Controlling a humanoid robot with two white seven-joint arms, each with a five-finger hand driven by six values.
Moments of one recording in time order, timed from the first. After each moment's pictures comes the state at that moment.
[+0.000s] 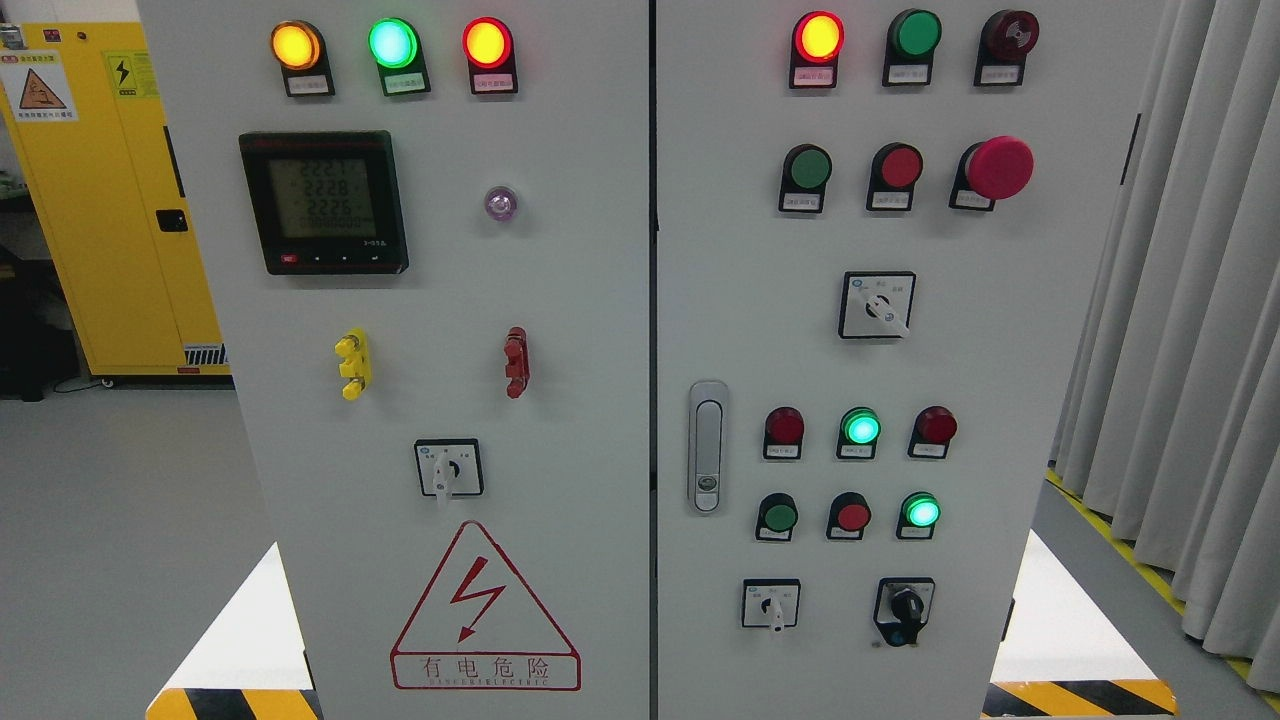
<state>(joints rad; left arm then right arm) 0.08 -0.04 -0.02 -0.06 0.05 -0.14 -0.12 0.10 0.12 -0.16 -0.19 0.12 0.01 -0.20</state>
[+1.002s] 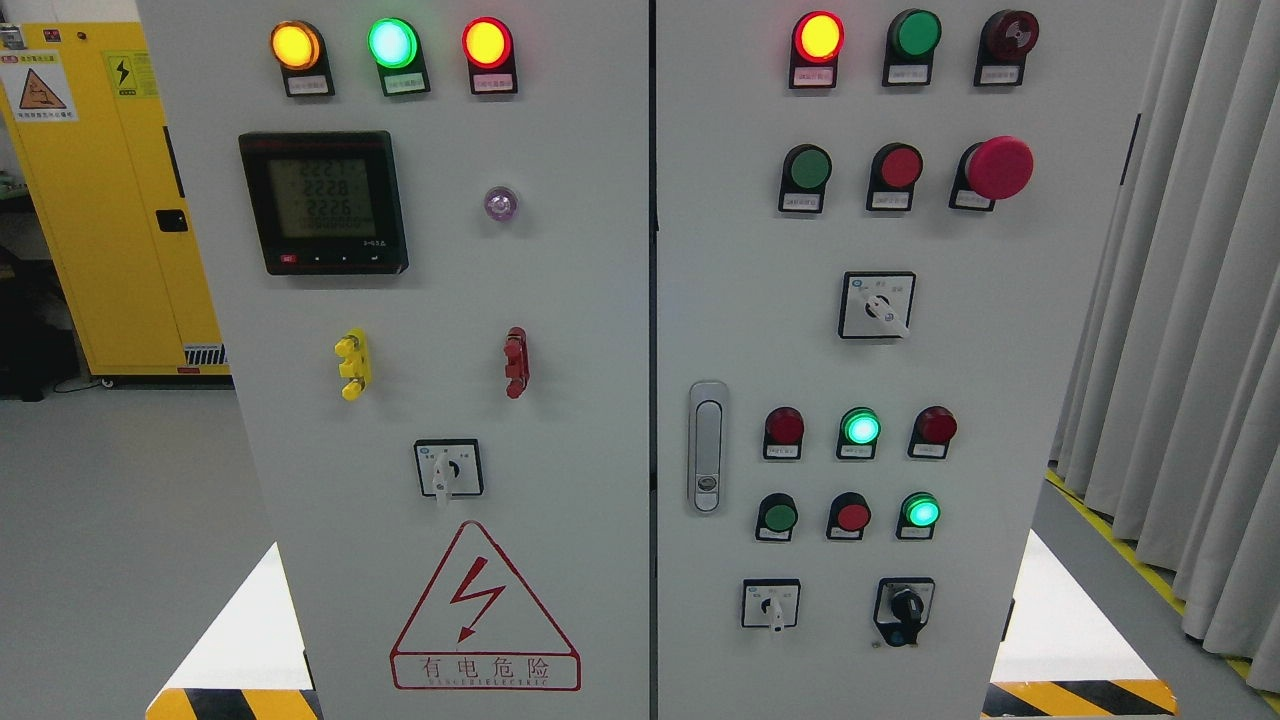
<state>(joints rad) 0.09 -0.04 -0.05 -0.10 0.06 -0.14 -0.08 0.10 0.12 -0.16 -0.19 0.12 0.01 -0.20</state>
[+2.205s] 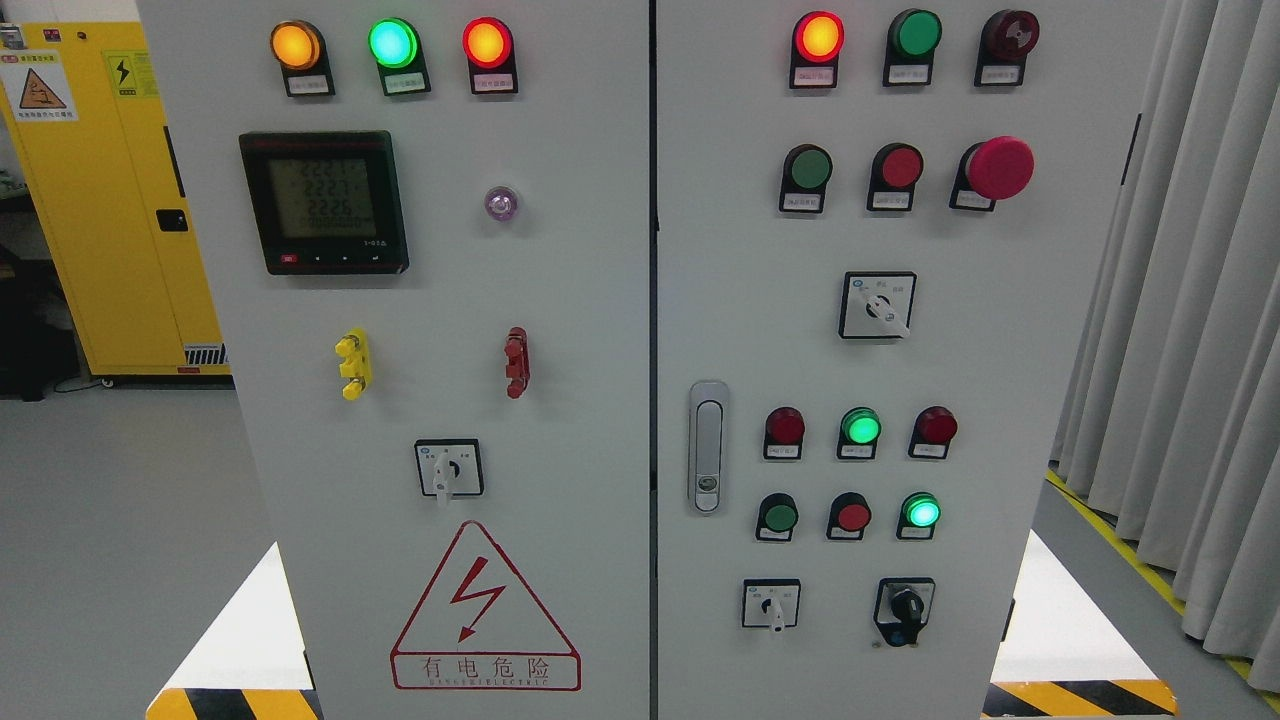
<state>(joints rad) 0.38 0.01 -0.03 -0.98 0.05 -0.19 -0.04 0.10 0.12 -0.16 -0.19 0.12 0.01 -0.20</state>
